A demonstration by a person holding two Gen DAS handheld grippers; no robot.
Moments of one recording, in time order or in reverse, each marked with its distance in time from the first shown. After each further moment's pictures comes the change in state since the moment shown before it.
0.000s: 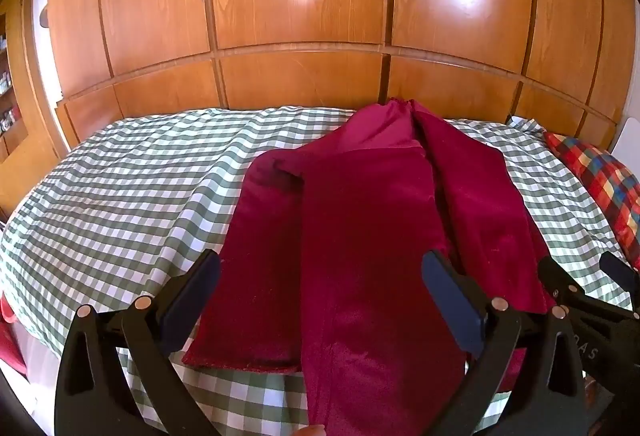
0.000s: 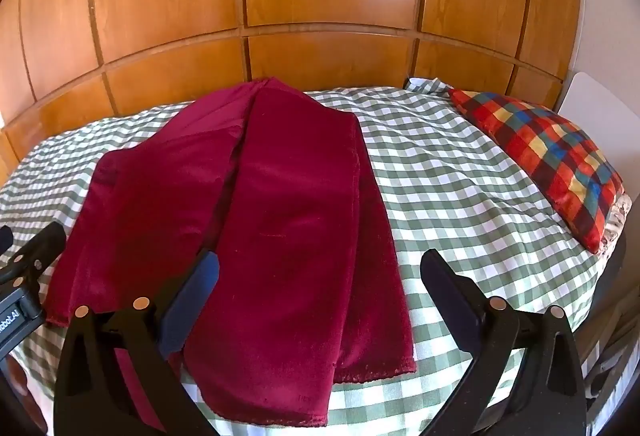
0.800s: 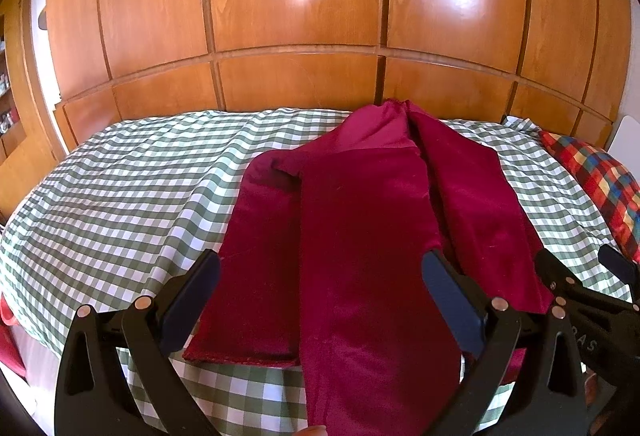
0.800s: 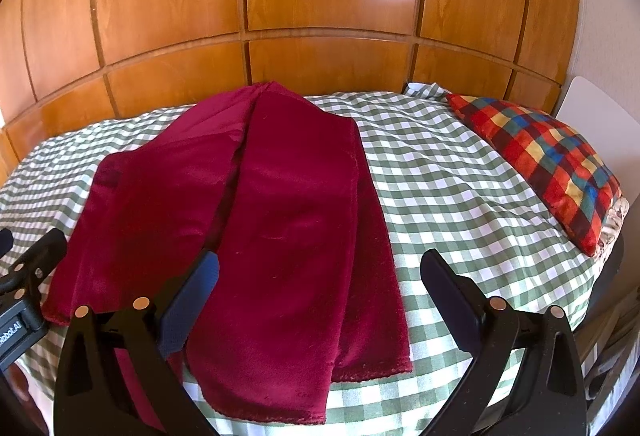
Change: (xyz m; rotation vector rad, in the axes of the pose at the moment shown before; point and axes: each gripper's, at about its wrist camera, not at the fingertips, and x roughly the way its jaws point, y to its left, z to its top) left arm -0.004 -0.002 -0.004 0.010 -0.010 -0.010; right arm -0.007 0.001 0.001 -0.005 -0.009 -0.007
